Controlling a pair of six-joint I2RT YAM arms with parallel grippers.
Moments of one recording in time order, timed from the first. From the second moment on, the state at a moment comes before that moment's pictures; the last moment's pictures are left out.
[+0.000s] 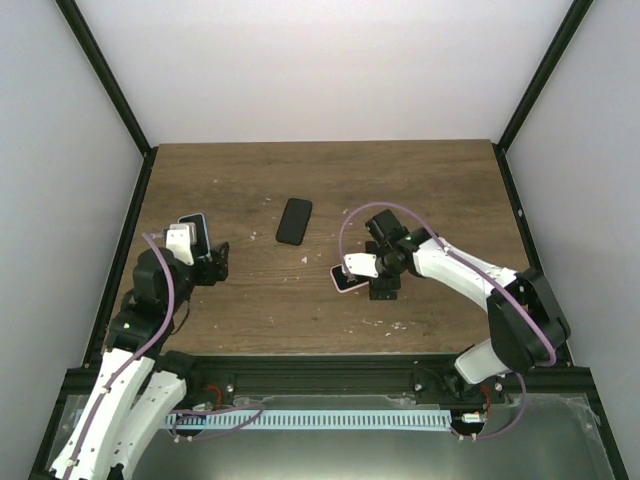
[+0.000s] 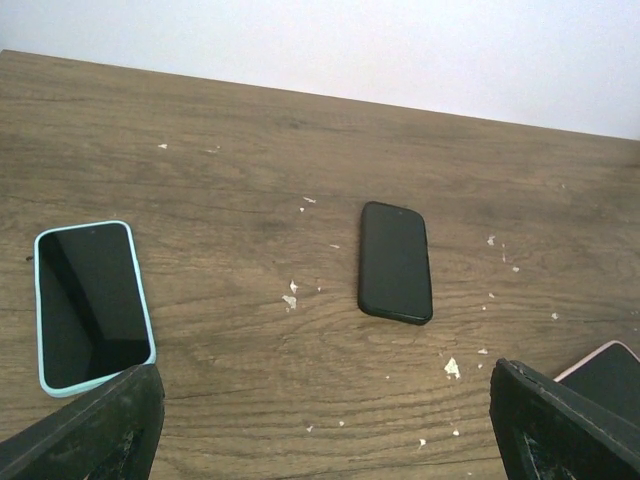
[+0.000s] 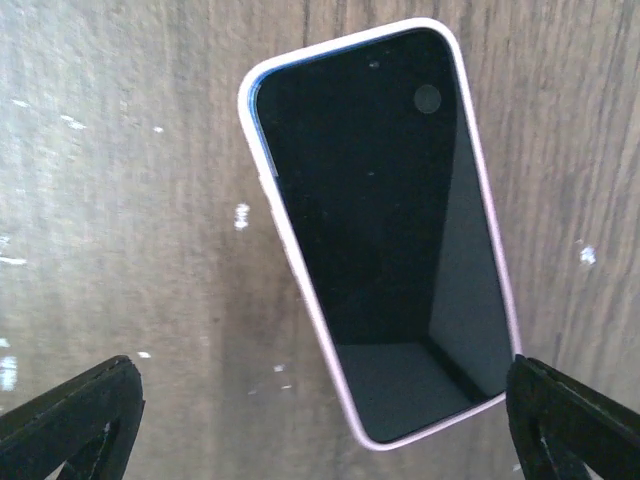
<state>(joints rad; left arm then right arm) -0.26 0.53 0.64 -0.51 -0.02 -0.26 0.58 1.47 0.94 -0.70 -0.10 -1.02</state>
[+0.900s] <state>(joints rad) -0.26 0.53 0.63 -0.51 -0.01 -0.26 0.54 1.87 1.22 -0.83 -0.09 -1.26</state>
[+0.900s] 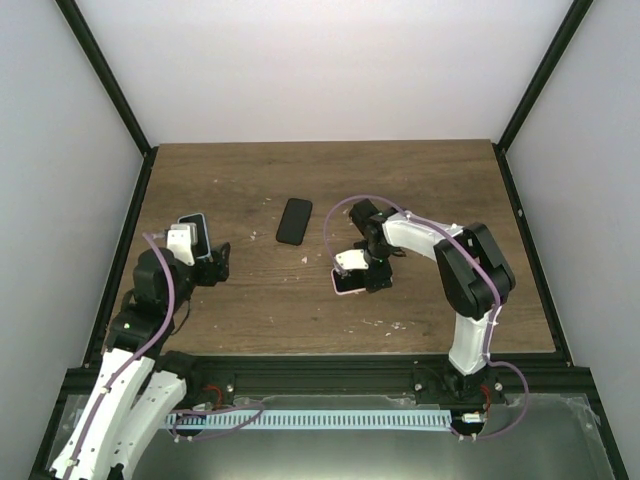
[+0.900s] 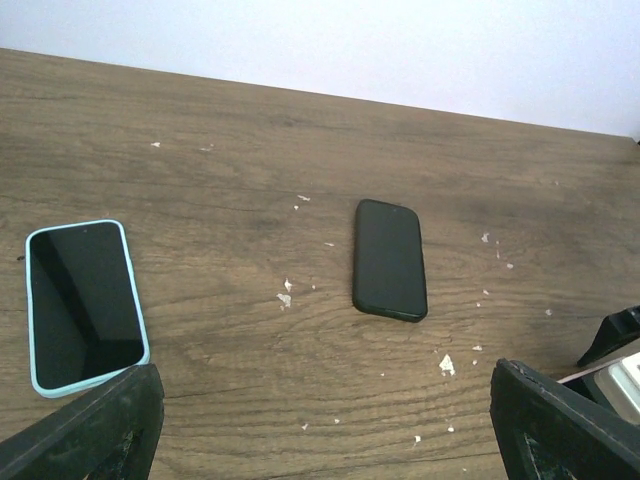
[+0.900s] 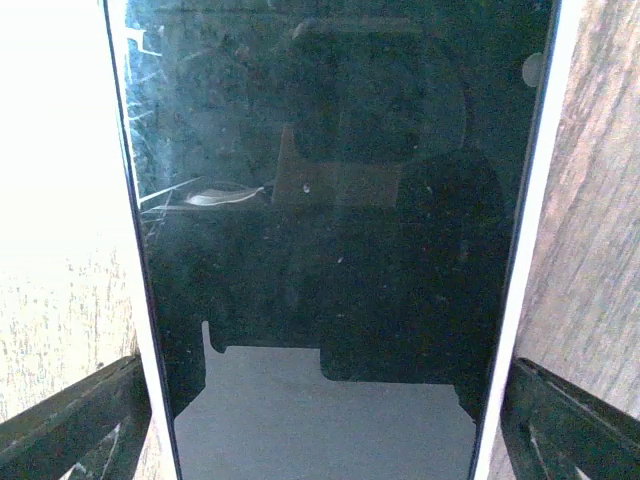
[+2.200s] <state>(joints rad) -0.74 0.96 0.59 -0.05 0.12 -0.72 0.53 1.39 0.89 -0.34 -0.64 -0.17</state>
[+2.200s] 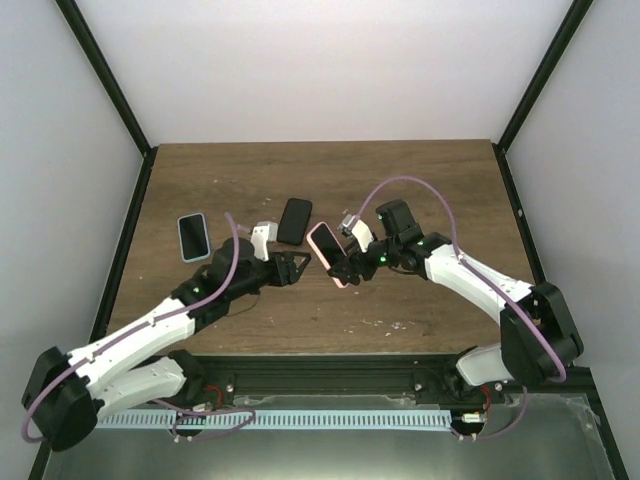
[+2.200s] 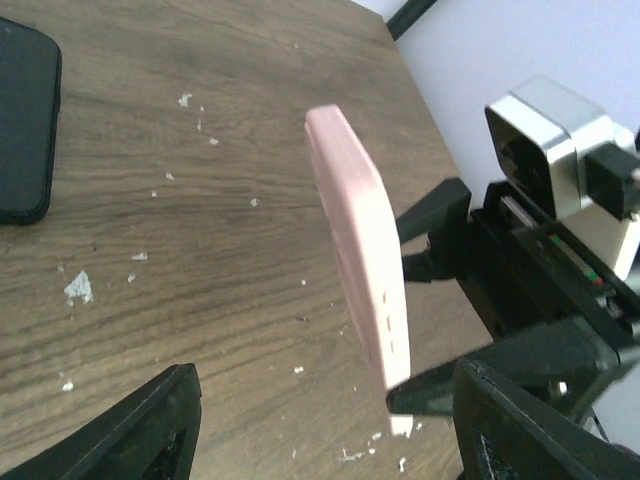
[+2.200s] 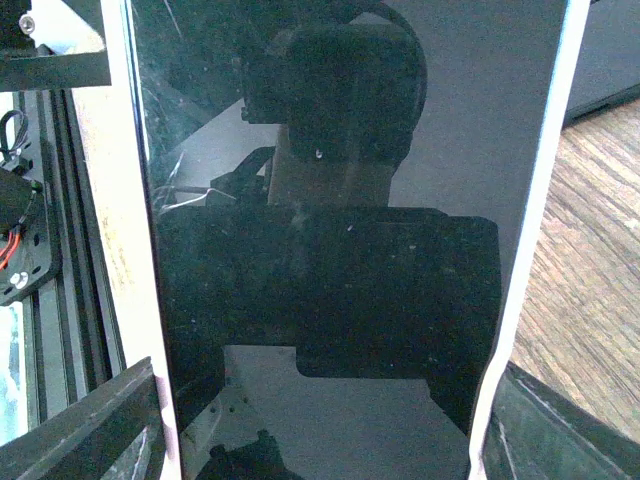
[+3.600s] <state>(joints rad) -0.76 1.41 0.80 0.23 0.11 -0.93 0.59 1.32 0.88 -0.26 -0.39 -0.11</state>
